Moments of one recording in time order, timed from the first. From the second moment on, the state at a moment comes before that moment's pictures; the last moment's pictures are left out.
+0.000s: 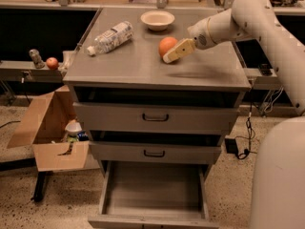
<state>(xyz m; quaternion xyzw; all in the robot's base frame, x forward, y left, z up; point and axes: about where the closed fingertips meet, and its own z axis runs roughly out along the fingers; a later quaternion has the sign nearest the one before) 0.783 -0.112 0.873 -0.44 0.76 0.19 0.44</state>
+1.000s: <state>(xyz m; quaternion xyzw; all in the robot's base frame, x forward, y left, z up) 0.788 -0.079 0.857 -0.45 0.75 0.22 0.42</state>
